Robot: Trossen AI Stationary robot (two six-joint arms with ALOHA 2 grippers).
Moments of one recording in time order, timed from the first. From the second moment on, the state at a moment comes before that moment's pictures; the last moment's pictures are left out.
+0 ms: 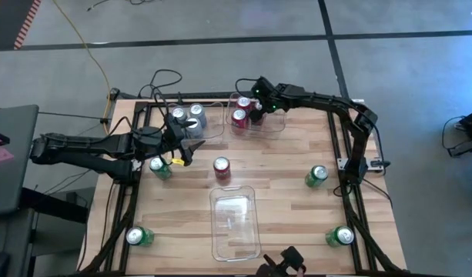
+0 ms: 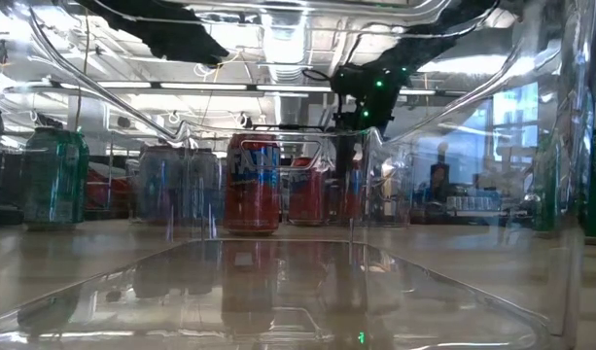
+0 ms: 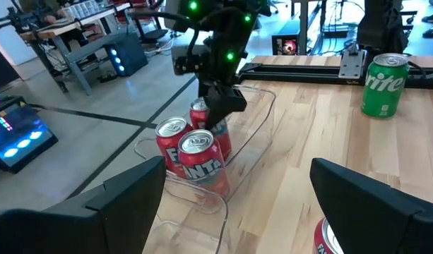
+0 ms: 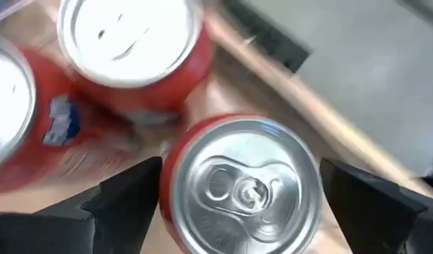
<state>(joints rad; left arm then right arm) 0.03 0.88 0.72 -0.08 -0.51 0.09 -0.59 1.87 1.45 -0.59 0.21 0.21</state>
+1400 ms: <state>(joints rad) 0.03 0.91 0.72 -0.31 -0.28 0.03 -0.04 1.78 1.45 -0.41 0.13 0.12</state>
